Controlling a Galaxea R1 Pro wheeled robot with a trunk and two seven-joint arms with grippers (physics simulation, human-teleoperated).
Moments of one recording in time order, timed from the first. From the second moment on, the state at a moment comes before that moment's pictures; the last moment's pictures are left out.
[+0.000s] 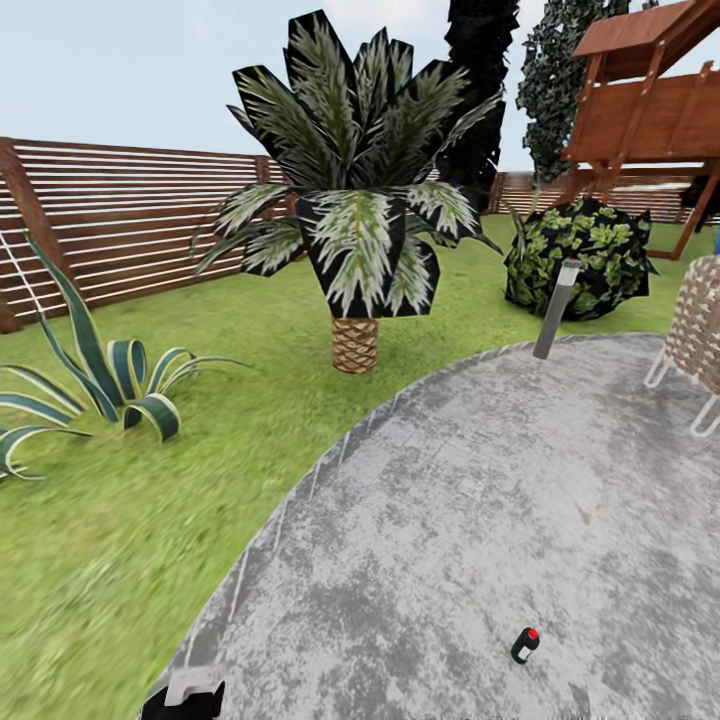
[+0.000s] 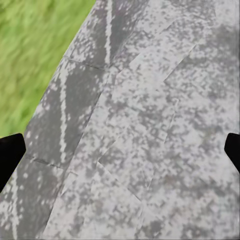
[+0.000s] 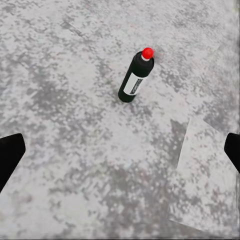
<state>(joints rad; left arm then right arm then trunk) -0.38 0.08 0.07 -0.18 -0.01 -0.29 0.01 -0.08 -0.12 0.01 -0.48 0.04 -0.43 -0.13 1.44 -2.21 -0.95</state>
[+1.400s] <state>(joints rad) -0.38 0.08 0.07 -0.18 -0.01 -0.29 0.01 -0.08 -0.12 0.01 -0.48 0.03 -0.43 -0.13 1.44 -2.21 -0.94</state>
